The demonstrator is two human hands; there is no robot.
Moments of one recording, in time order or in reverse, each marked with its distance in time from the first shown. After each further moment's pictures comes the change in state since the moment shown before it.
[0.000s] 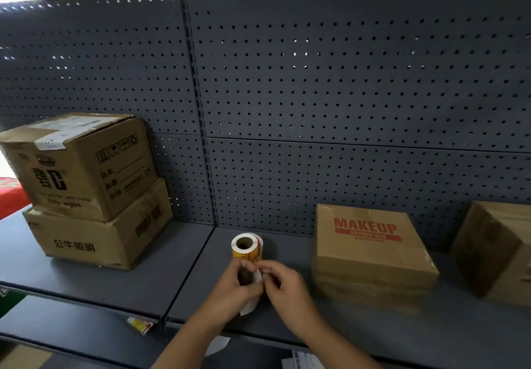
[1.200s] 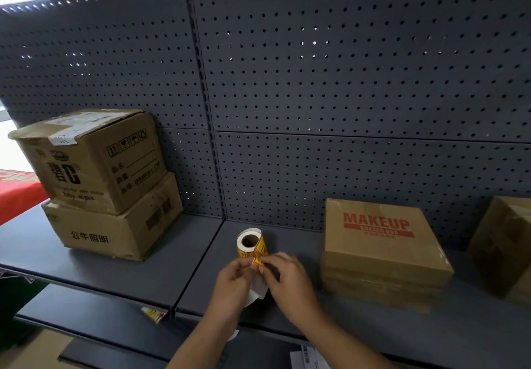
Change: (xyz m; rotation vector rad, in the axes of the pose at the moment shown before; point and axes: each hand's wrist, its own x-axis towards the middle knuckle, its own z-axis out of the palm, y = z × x) left_hand -0.014 0.001 0.014 -0.249 0.294 -0.054; right_hand 0.010 0.004 0.011 -0.368 0.021 -0.090
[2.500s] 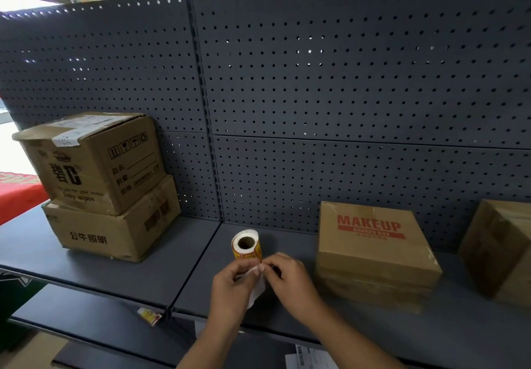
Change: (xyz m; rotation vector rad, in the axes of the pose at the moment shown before) left_hand -0.008 -0.009 0.007 0.065 0.098 0.197; right_hand 0.000 0.000 -0.022 0.125 -0.063 -0.060
